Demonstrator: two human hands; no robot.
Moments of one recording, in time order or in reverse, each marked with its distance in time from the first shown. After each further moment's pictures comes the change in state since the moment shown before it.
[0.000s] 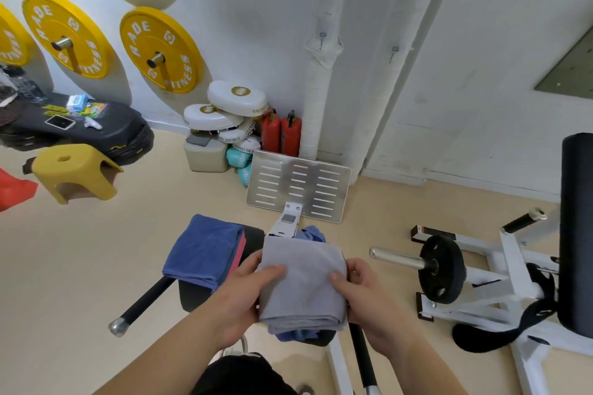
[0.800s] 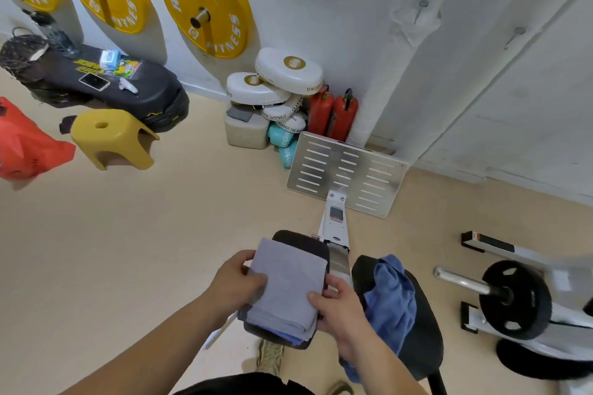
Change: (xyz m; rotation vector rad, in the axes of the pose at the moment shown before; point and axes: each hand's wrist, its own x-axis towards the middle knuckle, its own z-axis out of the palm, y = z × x) left_hand 0.096 0.100 -0.214 0.561 0.324 -0.040; right_hand 0.150 0.004 0.225 0.105 0.019 0.325
